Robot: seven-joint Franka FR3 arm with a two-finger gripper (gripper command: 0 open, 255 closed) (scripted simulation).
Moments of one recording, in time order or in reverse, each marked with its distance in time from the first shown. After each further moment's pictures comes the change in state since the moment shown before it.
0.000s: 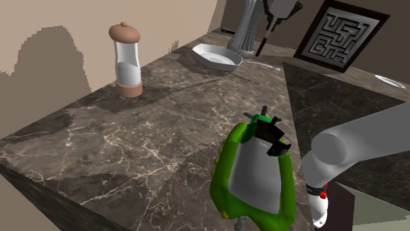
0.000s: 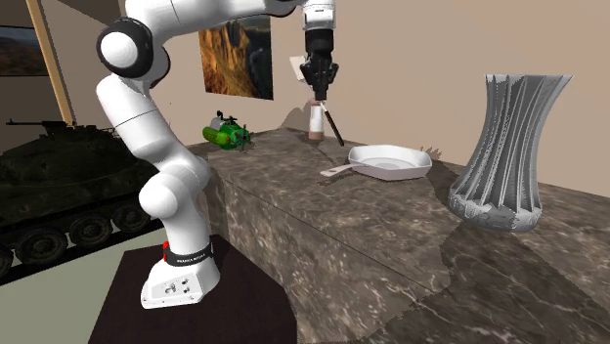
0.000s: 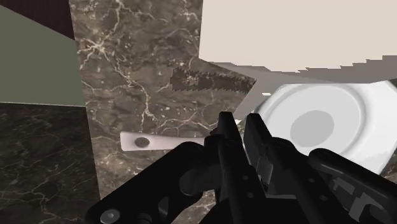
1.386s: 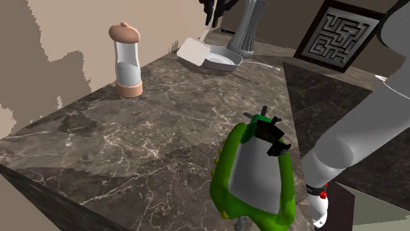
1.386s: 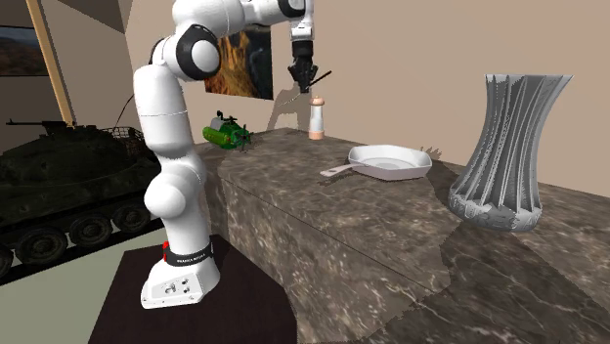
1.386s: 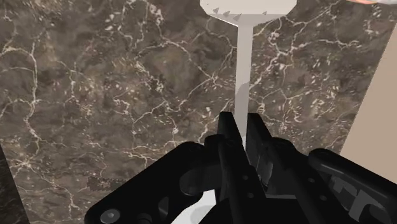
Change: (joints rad) arm 0.149 0.380 0.497 0.387 -0.088 -0.051 0.643
